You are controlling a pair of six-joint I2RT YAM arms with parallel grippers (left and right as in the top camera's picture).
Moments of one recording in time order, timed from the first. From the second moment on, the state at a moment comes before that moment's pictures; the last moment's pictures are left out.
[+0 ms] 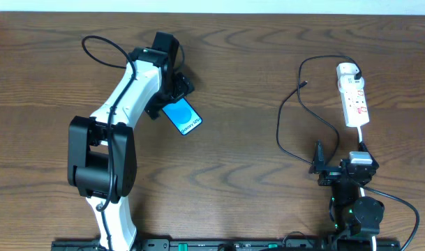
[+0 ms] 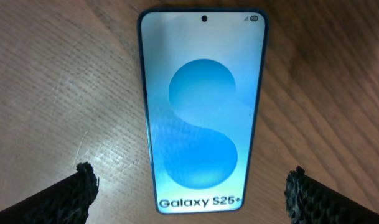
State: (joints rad) left arm -0.23 2.03 1.59 -1.00 0.04 -0.89; right arm -0.05 0.01 0.01 -0.07 -0.01 -0.04
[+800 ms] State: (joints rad) left arm -0.27 2.08 1.49 -0.88 0.05 -0.88; right arm -0.05 0.01 0.01 -0.07 -0.01 -0.04
